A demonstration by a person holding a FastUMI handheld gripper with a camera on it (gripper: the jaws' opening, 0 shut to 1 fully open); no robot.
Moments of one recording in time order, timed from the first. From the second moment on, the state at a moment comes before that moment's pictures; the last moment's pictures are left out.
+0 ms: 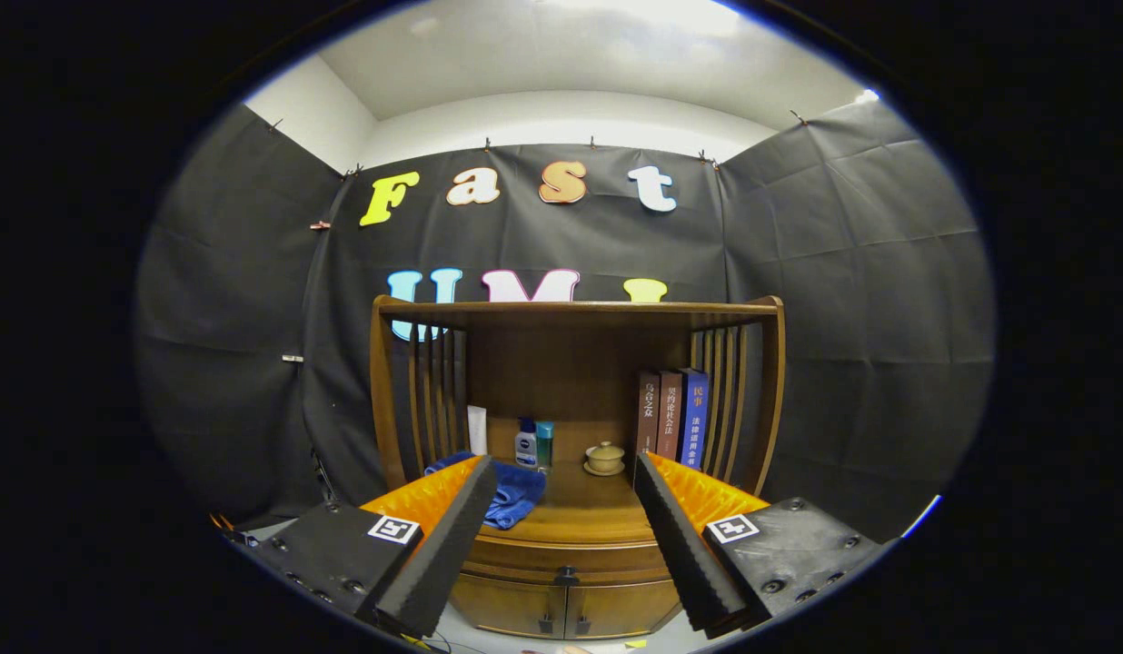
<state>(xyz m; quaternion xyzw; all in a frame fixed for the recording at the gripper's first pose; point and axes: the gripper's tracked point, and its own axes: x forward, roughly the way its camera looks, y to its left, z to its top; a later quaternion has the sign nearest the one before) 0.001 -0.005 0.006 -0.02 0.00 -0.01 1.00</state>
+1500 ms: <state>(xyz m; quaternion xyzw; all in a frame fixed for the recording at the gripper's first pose) 0.102 -0.017 -0.279 0.01 0.19 -0.02 0.98</state>
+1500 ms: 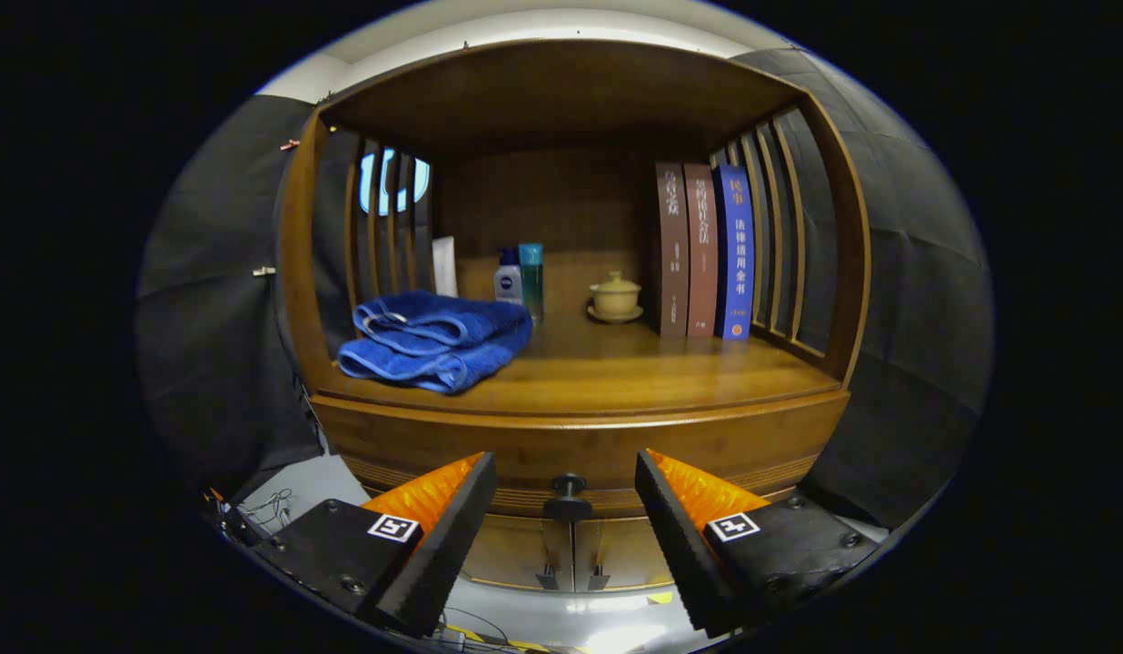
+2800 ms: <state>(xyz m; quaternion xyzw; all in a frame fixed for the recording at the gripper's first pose) 0.119 -0.018 -0.360 0.01 0.30 -0.04 0.95</state>
